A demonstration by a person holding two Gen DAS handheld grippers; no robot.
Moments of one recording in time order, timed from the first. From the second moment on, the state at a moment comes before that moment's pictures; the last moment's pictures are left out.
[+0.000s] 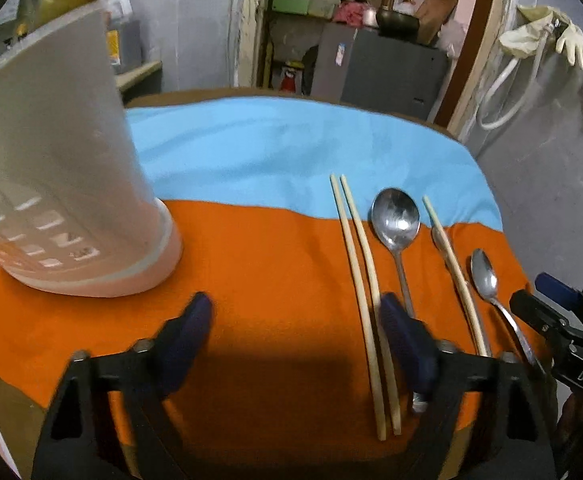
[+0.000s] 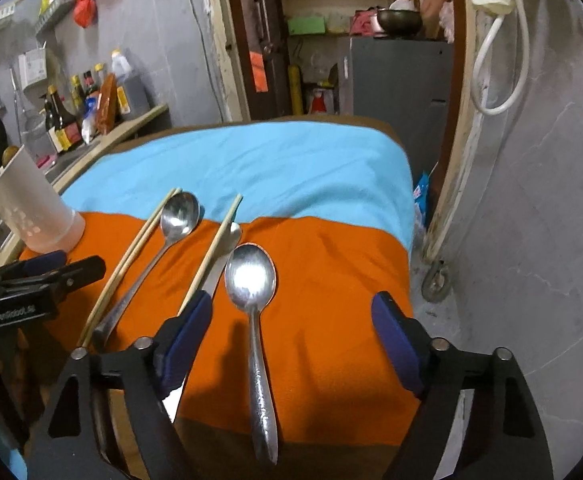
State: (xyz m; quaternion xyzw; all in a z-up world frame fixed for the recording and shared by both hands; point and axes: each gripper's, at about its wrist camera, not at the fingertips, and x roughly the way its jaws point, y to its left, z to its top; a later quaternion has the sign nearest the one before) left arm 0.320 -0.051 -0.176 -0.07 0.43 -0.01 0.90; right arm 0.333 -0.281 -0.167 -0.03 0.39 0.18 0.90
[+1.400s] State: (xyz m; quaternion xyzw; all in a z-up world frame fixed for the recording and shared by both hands) left arm 0.374 -0.040 -0.164 -0.18 0.46 -0.14 0.86; right arm 0.348 -0.259 -0.158 -0.04 0.38 0.22 0.90
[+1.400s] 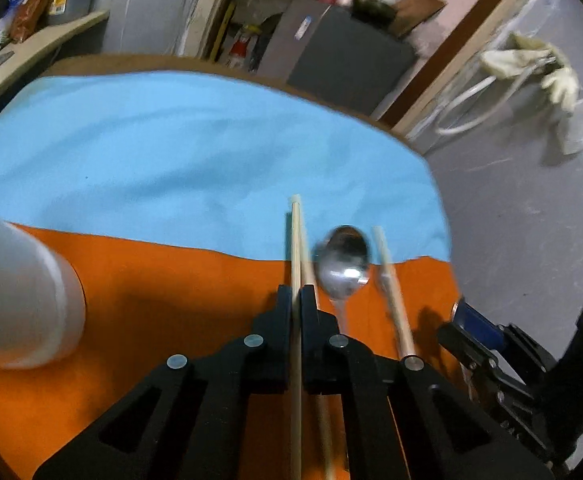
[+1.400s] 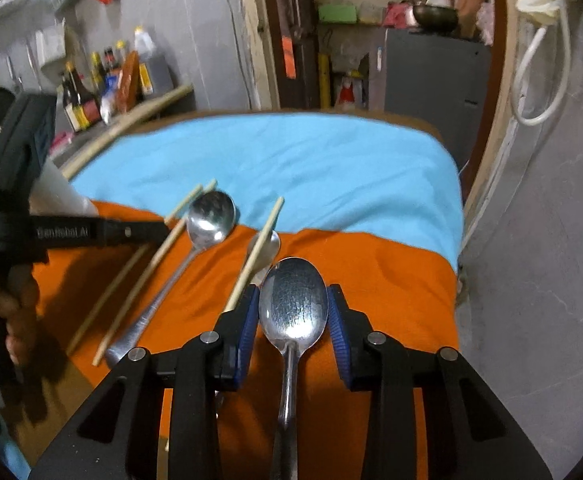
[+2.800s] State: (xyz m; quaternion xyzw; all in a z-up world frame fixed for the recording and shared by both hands) left arm 0.255 0.127 0.007 -0.22 0.07 -0.09 0.97; right arm 0.296 -0.131 0.002 0.14 0.06 0.34 0.93
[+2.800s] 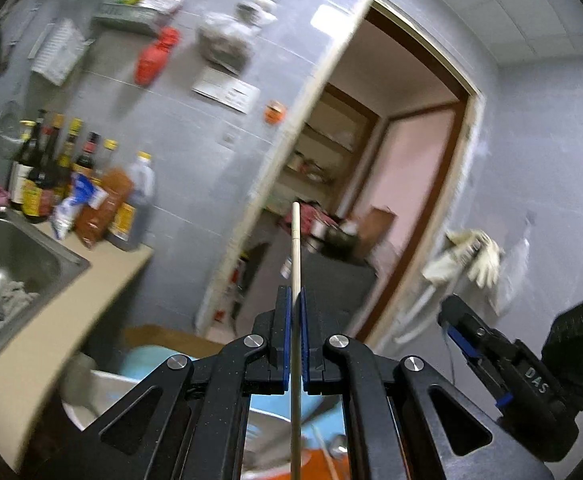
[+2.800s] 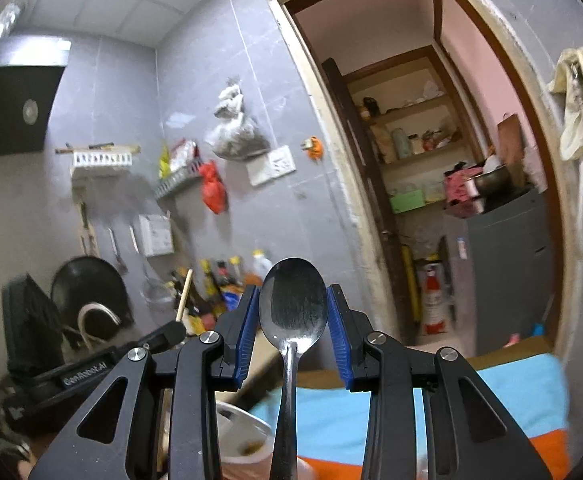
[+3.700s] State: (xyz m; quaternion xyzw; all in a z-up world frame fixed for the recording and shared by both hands) left arm 0.243 0.245 -0.036 -0.30 -0.05 0.02 0.95; right arm 0.312 -0.050 -0.046 0.21 -0.01 0.27 0.94
